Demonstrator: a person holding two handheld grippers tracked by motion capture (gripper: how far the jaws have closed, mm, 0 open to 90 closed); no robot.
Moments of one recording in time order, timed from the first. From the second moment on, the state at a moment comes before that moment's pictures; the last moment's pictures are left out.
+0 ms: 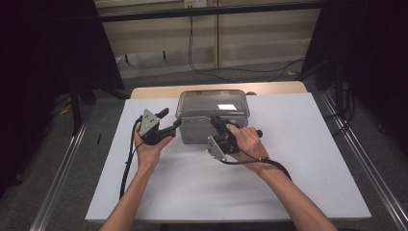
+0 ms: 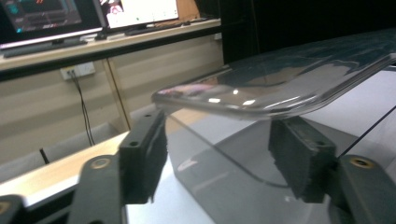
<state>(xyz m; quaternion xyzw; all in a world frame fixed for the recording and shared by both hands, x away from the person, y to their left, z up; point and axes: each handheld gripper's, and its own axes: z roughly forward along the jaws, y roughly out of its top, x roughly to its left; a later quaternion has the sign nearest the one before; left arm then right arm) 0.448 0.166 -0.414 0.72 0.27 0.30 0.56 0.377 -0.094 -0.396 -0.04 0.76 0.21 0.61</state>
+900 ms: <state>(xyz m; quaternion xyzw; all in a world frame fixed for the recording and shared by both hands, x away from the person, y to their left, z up) 0.459 0.148 -0.415 0.71 0.24 0.32 0.58 0.377 -0.094 -0.392 -0.04 0.76 0.21 0.61</state>
